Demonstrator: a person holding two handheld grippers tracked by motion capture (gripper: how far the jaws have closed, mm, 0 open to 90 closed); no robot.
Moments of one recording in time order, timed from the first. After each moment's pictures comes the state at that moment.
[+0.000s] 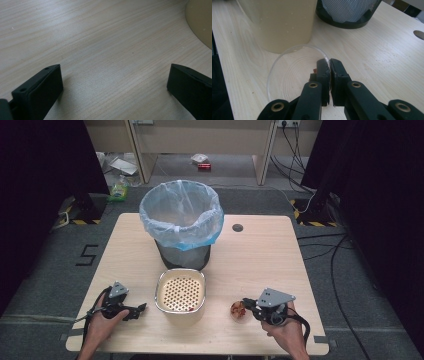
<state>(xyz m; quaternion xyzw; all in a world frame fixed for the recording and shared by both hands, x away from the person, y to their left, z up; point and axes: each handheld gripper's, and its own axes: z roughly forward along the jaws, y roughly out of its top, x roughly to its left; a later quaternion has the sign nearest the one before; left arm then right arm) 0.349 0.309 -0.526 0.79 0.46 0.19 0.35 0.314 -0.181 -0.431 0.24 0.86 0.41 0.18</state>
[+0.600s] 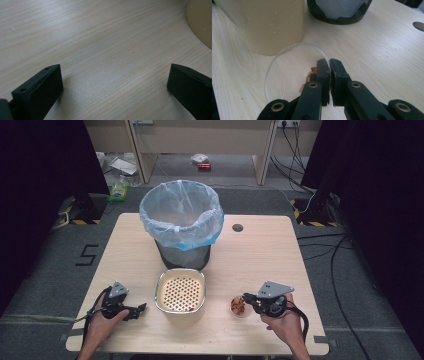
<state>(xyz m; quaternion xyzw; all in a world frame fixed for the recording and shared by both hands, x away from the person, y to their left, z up) 0.349 0.309 -0.526 0.79 0.46 0.19 0.35 0.333 -0.183 -0.436 0.27 0.86 0.41 0.17</state>
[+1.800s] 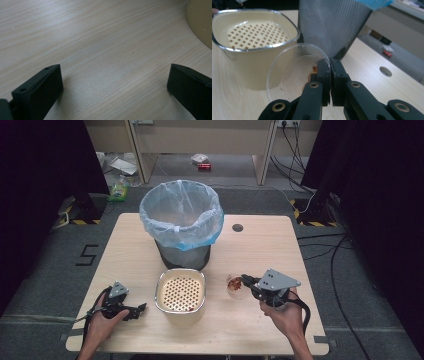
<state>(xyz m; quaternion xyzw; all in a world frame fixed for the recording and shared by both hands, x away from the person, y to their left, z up) 0.350 0.309 -0.526 0.79 0.46 0.19 0.35 0.335 -0.169 -0.379 0.21 0.82 0.46 0.26</state>
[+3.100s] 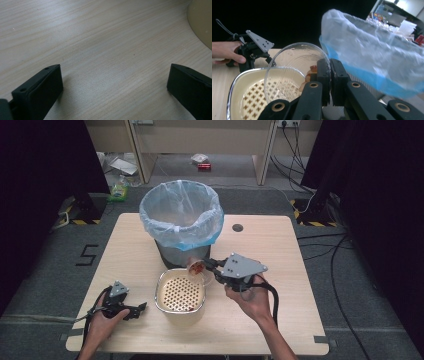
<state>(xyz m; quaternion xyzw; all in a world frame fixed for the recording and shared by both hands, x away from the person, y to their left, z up) 0.351 0.309 -0.526 0.79 0.47 0.19 0.35 0.352 -0.080 -0.334 0.10 0.79 0.53 0.27</state>
